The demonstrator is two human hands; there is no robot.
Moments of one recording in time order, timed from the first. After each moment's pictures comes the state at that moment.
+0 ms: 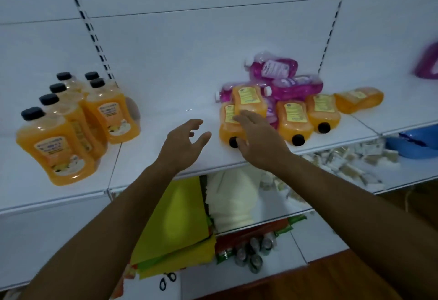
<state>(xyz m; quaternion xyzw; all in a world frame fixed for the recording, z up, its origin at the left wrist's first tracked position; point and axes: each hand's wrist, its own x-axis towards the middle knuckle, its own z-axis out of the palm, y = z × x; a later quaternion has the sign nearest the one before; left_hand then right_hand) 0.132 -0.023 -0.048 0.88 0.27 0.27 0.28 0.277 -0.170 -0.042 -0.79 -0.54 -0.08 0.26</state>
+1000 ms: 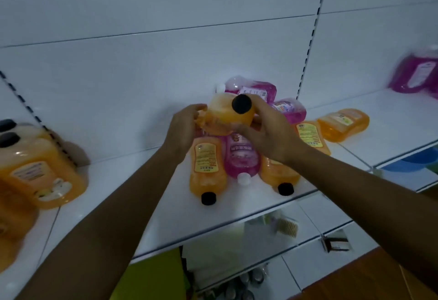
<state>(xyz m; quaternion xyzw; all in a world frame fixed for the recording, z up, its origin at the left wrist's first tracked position) 0.314 0.028 0.003 0.71 0.23 0.30 0.60 0.403 -0.147 0.019 -0.70 -0.52 0.02 0.49</state>
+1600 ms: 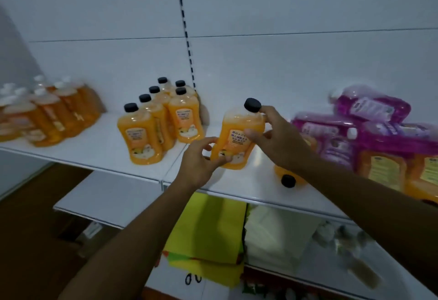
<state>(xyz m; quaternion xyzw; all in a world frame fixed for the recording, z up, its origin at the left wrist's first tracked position) 0.101 -0.004 -0.053 0.76 0.42 0.40 0.30 0.291 -0.086 0.013 -0.60 -0.65 0.13 0.45</state>
